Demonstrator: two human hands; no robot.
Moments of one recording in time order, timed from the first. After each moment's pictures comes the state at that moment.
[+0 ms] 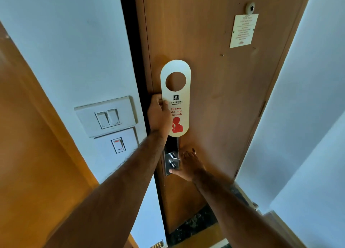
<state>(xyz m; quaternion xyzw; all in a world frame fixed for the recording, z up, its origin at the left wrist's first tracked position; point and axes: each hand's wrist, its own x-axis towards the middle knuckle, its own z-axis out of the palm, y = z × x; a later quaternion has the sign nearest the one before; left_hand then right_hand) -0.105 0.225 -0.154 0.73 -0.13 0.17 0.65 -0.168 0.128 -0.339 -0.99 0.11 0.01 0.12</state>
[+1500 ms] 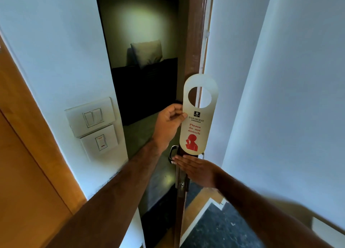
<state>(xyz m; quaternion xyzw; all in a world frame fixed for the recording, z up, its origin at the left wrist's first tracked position) -0.259 0.261 -0.127 0.55 -0.46 -0.13 0.68 -0.397 0.128 -0.297 -0.85 -0.09 -0.11 -0.51</state>
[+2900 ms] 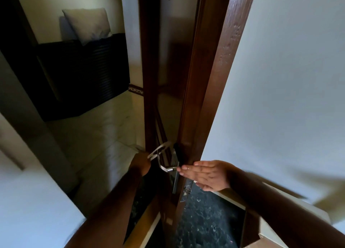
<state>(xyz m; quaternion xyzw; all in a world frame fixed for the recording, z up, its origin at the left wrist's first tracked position) -0.222 0.118 -0.370 0.82 -0.42 -0.24 0.30 -0.518 0.008 -0.315 -0.88 -0.13 -0.17 -0.43</state>
